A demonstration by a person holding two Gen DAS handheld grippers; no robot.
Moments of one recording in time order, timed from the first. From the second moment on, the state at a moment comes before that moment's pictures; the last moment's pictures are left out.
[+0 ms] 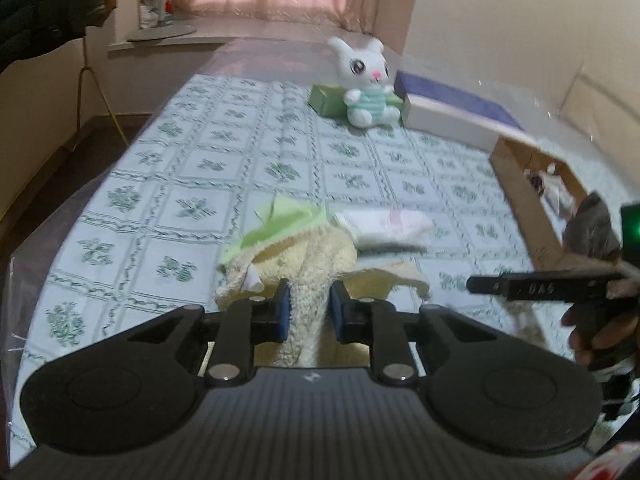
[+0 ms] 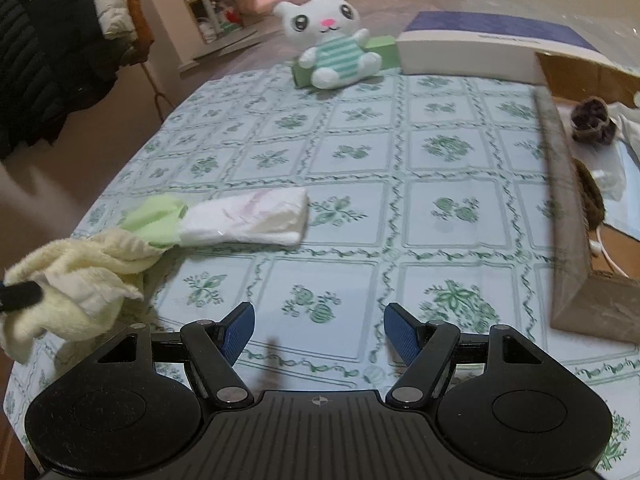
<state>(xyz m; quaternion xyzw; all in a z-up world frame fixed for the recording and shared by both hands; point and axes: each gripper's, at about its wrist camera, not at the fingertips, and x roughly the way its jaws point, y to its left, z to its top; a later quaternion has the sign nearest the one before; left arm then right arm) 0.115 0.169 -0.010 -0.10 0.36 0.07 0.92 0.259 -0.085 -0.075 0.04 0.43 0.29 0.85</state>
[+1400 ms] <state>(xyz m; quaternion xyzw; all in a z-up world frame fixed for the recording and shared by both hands) 0.037 0.157 -0.030 -0.13 0.41 0.07 0.90 0.175 -0.108 -0.066 0.03 0.44 0.36 0.82</state>
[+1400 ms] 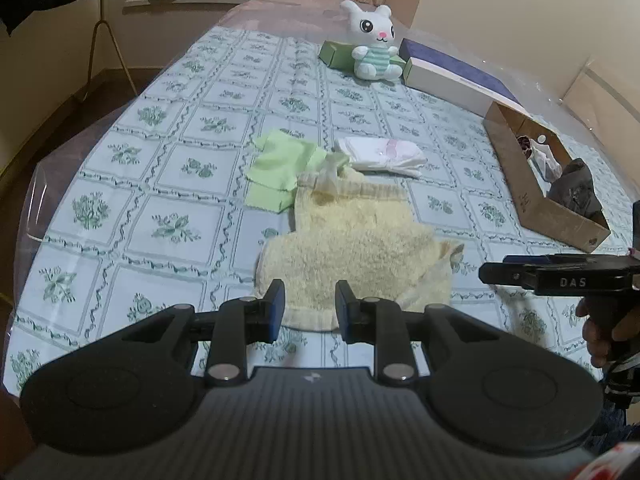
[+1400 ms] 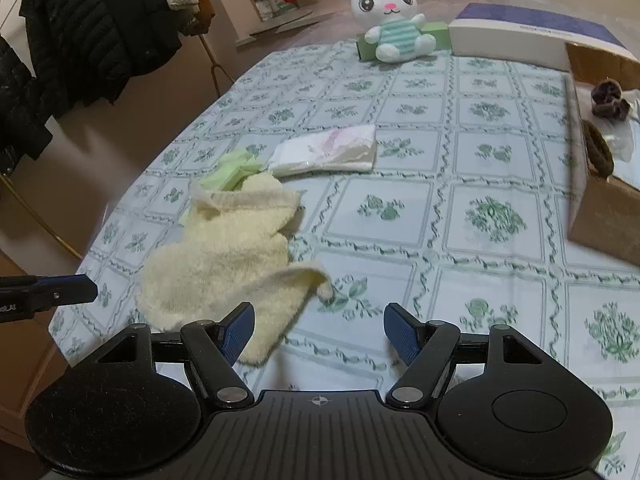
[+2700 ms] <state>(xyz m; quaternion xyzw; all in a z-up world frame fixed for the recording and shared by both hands) 0.073 0.158 -0.048 -0.11 0.42 0.08 0.90 0.188 -0.043 -0.068 -0.01 0.40 0.44 0.80</state>
